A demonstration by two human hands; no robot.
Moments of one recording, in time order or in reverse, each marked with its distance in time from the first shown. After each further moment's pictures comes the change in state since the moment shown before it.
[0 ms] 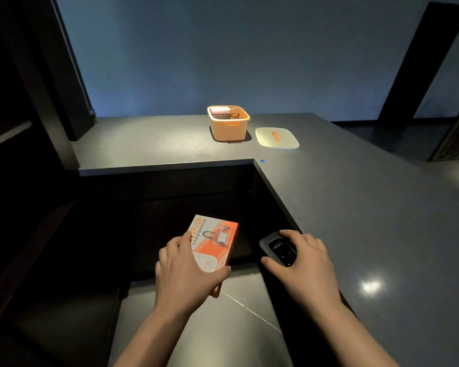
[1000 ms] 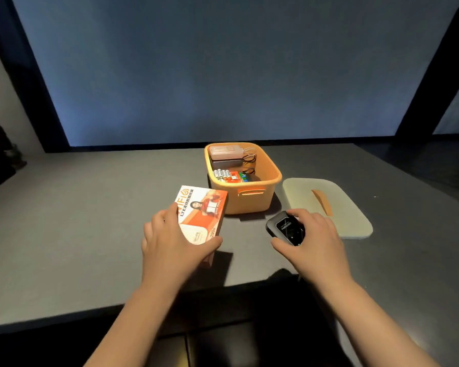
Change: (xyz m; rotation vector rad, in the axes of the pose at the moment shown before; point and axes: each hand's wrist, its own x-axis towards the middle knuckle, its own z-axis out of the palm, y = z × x) left_hand 0.606 0.015 0.137 -0.061 0.136 0.027; right_hand 0.583 0.004 0.208 -0.065 0.014 -0.045
